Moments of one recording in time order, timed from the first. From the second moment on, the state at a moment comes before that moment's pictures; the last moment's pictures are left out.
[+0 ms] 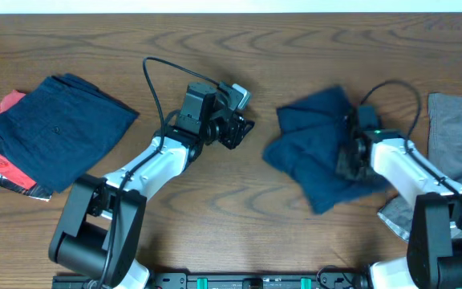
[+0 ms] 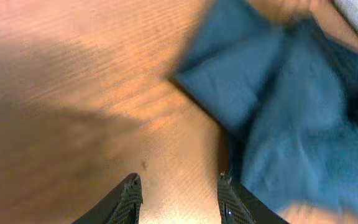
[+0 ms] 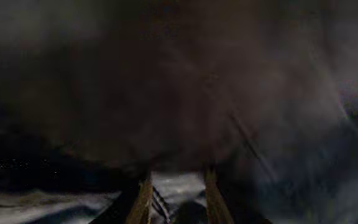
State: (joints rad) left arm -0.40 1.73 0.93 0.02 0.48 0.01; right arm 0.08 1.65 0.86 -0.67 0.19 0.41
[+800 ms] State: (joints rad) left arm -0.40 1.68 0.93 -0.24 0.50 0.00; right arm 0.13 1.85 1.17 -0.50 -0.06 0.22
